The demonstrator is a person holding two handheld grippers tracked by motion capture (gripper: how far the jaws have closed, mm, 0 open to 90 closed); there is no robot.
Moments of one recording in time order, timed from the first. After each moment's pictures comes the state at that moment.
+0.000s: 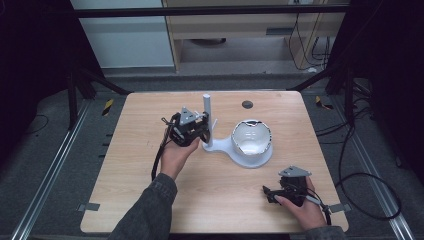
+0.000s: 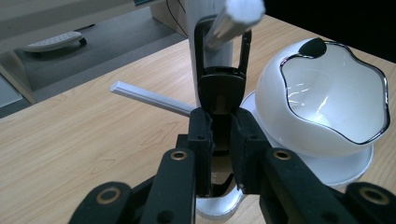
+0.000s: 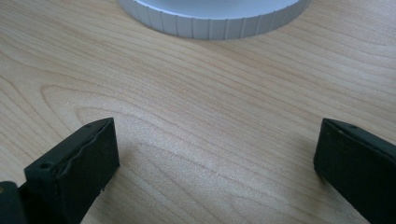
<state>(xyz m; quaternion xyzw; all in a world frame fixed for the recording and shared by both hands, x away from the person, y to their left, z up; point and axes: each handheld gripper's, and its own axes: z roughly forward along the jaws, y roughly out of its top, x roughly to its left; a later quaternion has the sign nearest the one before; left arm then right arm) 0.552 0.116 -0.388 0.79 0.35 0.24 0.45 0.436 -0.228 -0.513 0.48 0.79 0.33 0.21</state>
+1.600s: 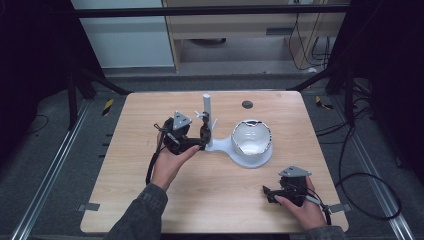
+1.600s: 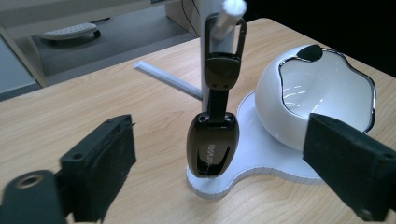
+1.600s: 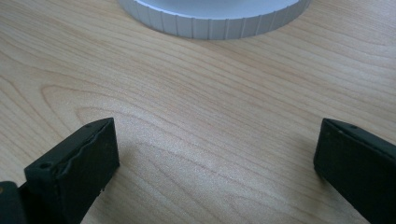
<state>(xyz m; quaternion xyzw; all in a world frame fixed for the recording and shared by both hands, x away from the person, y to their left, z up) 0.525 0.129 -0.380 0.77 0.39 0.24 0.45 0.436 -0.229 -0.513 0.48 0.79 0.33 0.21</state>
